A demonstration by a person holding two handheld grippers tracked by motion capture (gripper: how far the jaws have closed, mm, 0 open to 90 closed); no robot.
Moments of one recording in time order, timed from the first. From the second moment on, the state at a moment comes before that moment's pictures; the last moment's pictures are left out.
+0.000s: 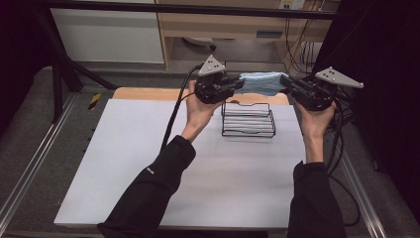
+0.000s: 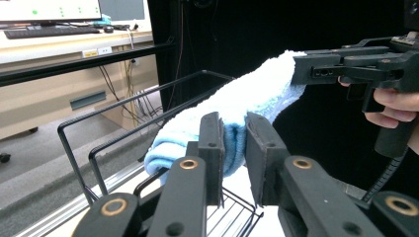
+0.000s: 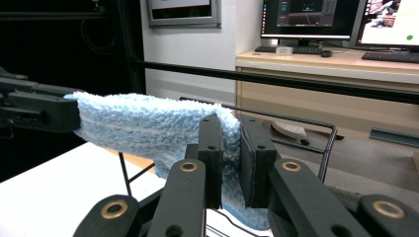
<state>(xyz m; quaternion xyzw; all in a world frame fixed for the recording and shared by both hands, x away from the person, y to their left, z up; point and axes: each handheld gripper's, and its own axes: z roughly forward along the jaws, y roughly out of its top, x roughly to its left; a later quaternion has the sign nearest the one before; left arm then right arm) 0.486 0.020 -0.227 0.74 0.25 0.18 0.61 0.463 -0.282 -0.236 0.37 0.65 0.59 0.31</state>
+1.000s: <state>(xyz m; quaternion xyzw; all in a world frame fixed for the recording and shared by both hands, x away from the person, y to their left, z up) 0.496 0.006 -0.224 0.77 0.29 0.14 0.56 0.453 -0.288 -0.249 0.35 0.67 0.59 0.29</state>
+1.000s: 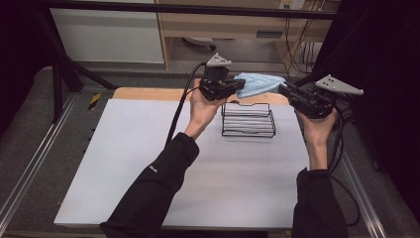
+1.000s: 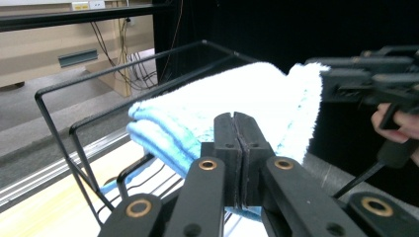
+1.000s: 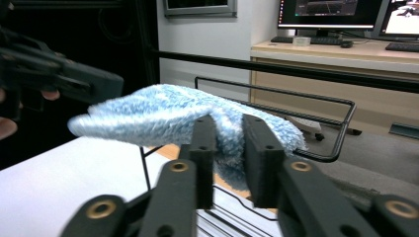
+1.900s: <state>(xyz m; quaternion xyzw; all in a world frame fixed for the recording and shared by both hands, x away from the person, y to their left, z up) 0.499 0.005 -0.264 0.79 0.28 0.15 0.52 0.461 -0.284 -0.278 0.40 0.70 0.55 0.24</state>
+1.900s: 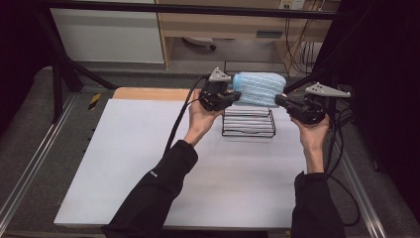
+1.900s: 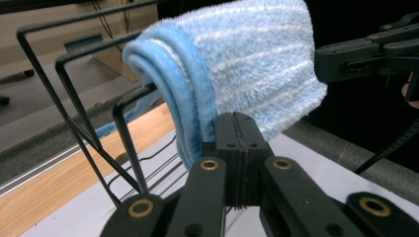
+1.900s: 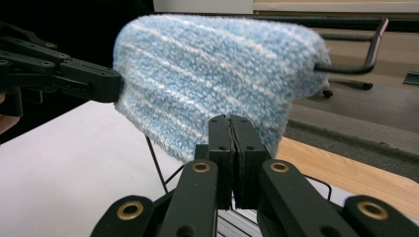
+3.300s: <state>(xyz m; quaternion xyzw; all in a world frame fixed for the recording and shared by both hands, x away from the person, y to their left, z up) 0.475 0.059 -0.262 0.80 0.28 0.15 0.51 0.435 -0.271 -0.259 0.37 0.68 0.58 0.25</state>
